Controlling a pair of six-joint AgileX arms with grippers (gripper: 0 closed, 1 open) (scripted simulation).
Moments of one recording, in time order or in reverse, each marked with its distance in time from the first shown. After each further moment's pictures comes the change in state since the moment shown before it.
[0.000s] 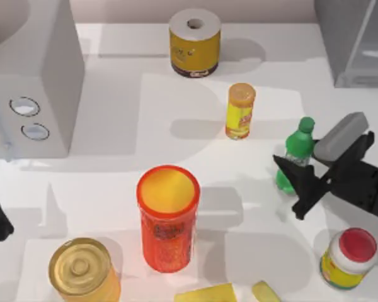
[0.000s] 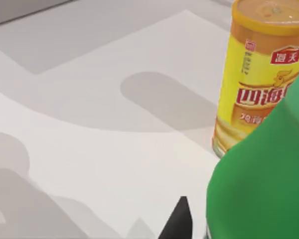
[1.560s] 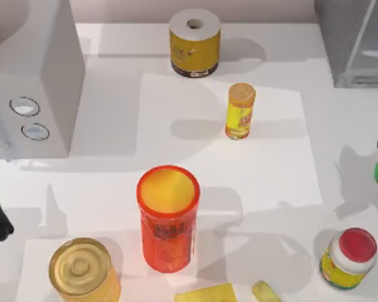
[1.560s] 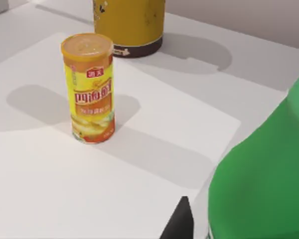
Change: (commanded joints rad) left arm 0.000 0.000 0.000 0.000 0.000 0.000; right arm -0.334 -0.772 -0.157 -0.639 -0.083 -0.074
